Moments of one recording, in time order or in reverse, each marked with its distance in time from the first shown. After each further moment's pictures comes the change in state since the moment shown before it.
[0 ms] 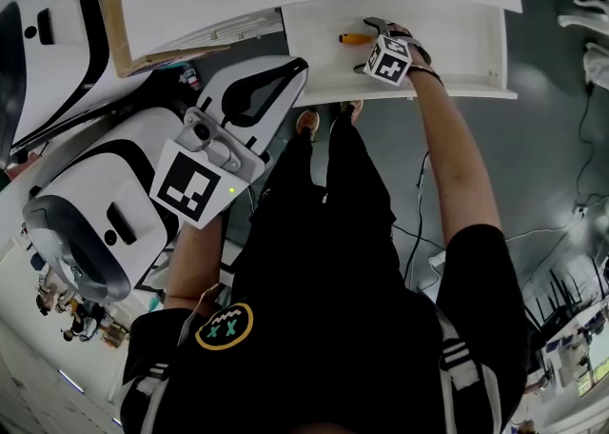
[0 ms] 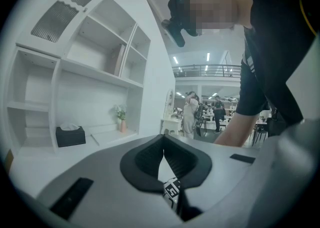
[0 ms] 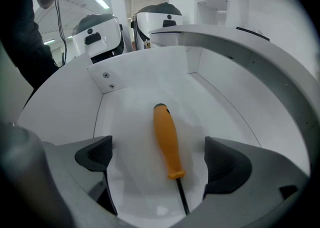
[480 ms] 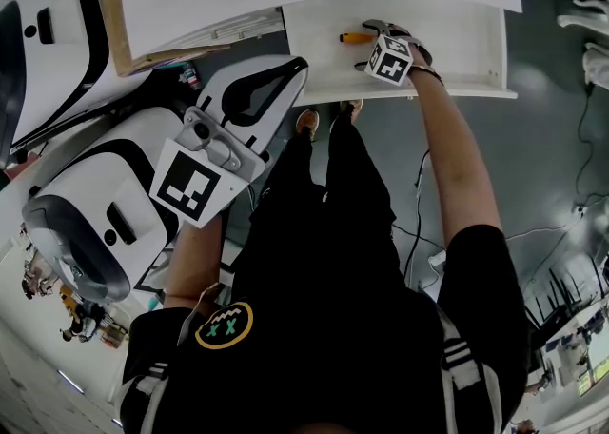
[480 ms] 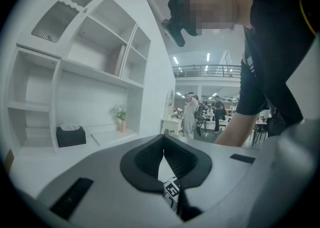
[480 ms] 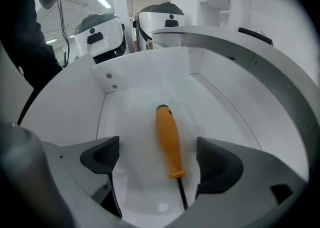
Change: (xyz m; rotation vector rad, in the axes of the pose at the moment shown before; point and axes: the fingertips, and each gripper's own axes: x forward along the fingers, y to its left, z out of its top) left arm -0.001 0.001 0.001 -0.002 0.000 0.001; right arm -0.004 0.002 -0.001 -0.015 0.006 0.015
